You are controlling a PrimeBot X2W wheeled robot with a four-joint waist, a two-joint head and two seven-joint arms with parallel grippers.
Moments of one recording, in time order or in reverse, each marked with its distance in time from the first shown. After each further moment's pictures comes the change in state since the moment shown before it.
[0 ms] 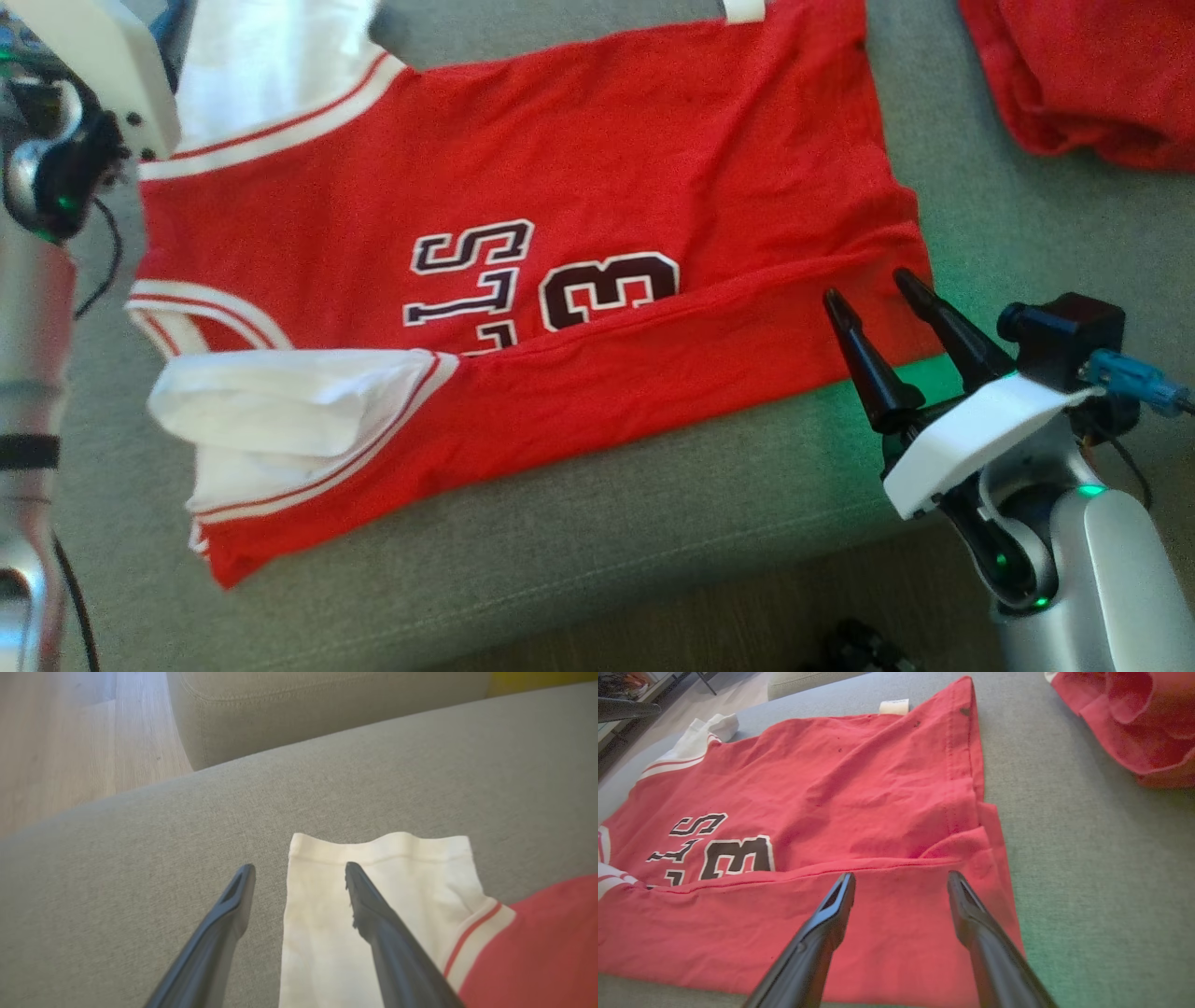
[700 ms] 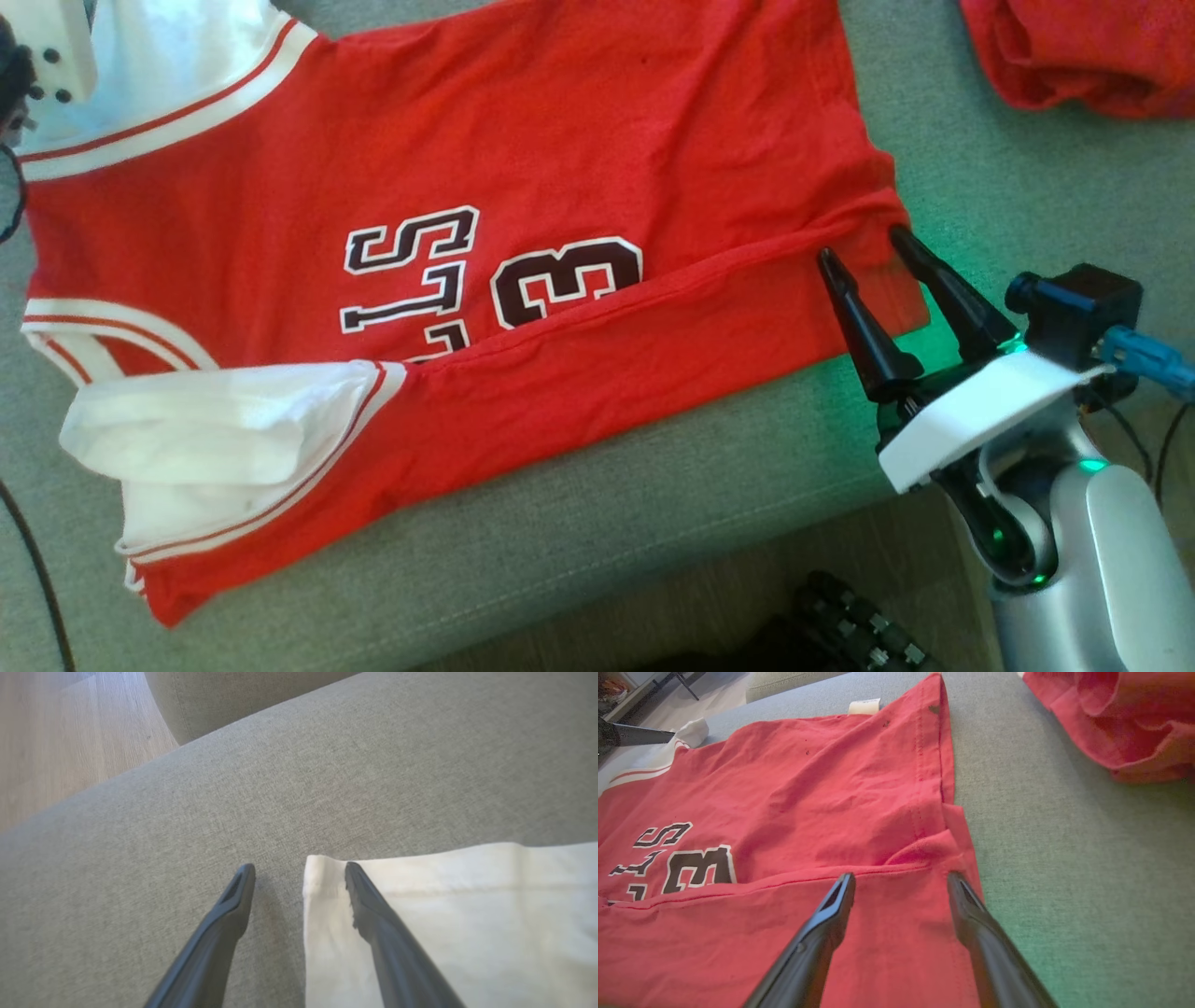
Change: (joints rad) left arm -0.210 0.082 -0.162 0.251 0.018 -0.006 -0.030; right arm -0.046 0.000 0.022 -0.026 0.026 0.000 -0.035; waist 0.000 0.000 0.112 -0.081
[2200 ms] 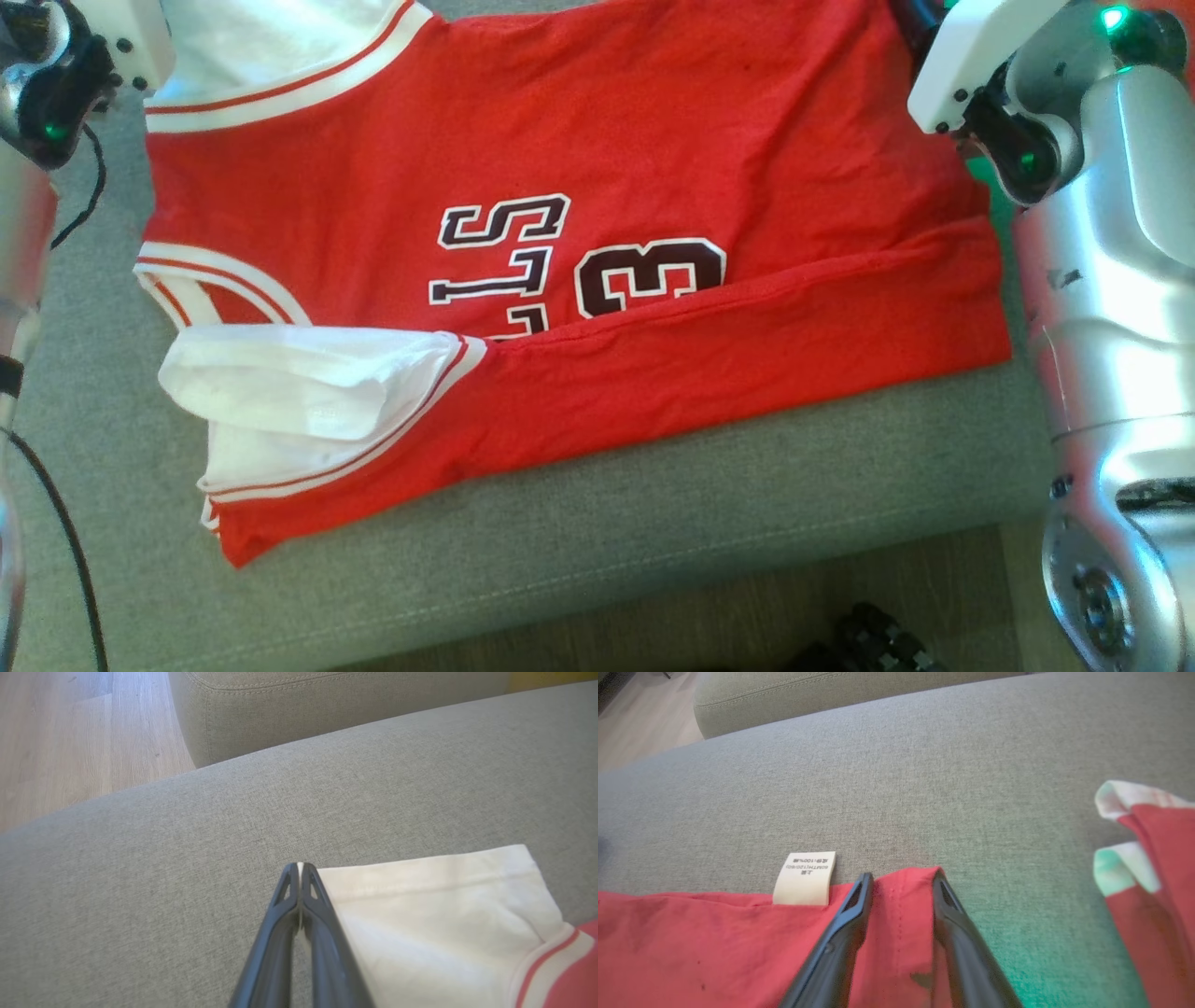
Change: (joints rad) left arm -0.026 -0.031 -0.152 0.007 -0.227 -0.001 -0.141; right arm -0.814 -0.013 -0.104 0.848 -0.081 0.000 0.086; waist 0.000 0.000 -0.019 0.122
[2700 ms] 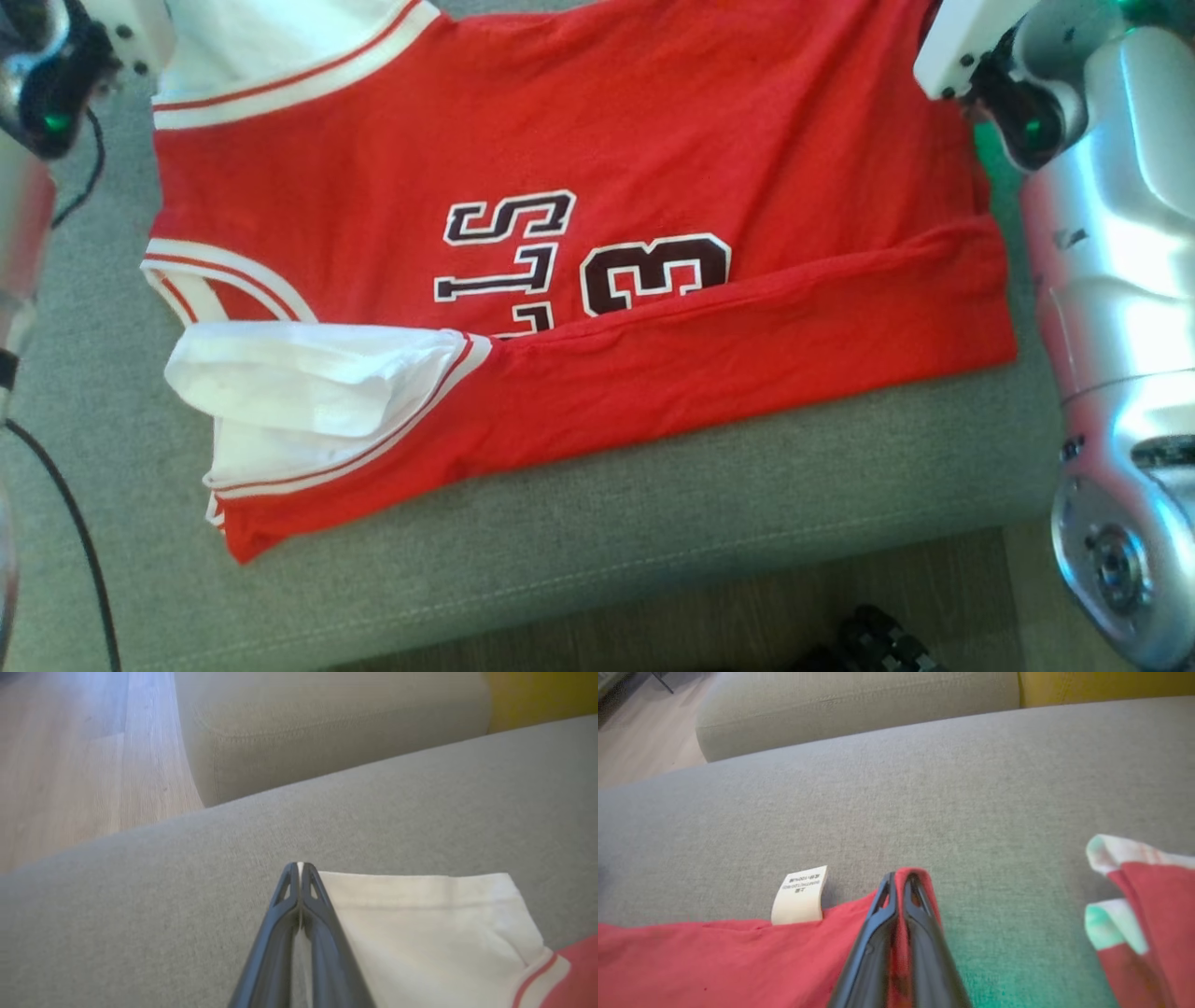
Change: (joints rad) left arm -0.019 0.005 -0.044 0.002 -0.030 0.000 -0.092; right arm -0.096 -0.003 -0.017 0.140 -0.043 0.000 -0.082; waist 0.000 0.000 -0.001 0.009
